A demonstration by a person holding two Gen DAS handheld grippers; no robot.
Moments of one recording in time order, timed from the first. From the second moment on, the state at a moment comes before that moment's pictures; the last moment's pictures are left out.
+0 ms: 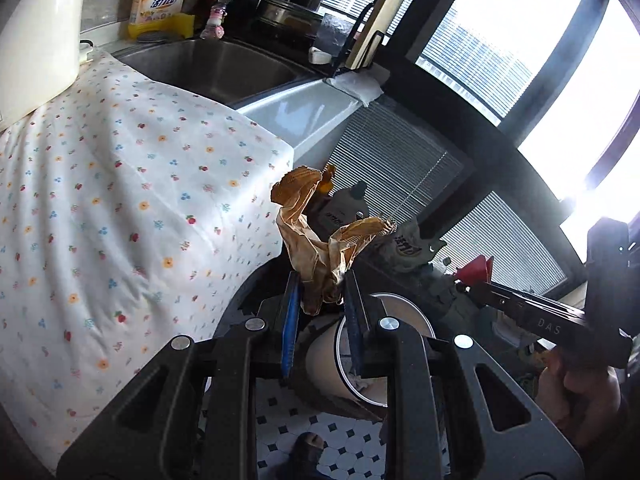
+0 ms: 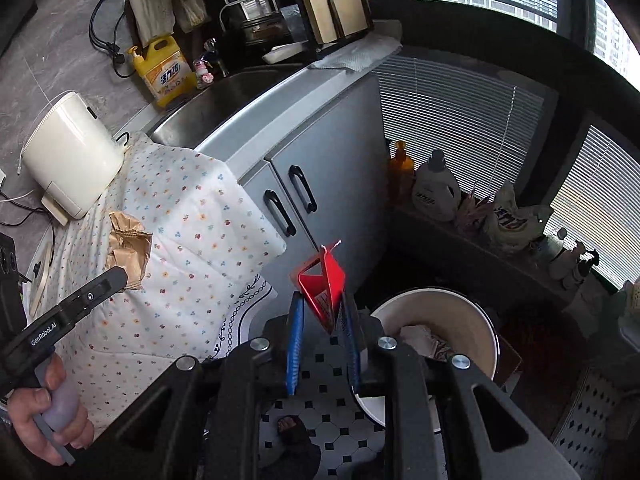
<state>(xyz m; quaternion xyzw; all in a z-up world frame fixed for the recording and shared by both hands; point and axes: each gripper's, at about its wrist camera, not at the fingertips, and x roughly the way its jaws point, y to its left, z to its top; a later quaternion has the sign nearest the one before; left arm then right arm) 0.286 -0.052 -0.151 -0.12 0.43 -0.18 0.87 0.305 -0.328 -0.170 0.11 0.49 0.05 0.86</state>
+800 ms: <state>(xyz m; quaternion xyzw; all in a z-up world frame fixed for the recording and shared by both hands) 0.269 -0.235 -0.225 -0.09 0.51 -0.27 0.81 0.228 -0.488 -0.206 0.15 0.50 -0.05 0.85</state>
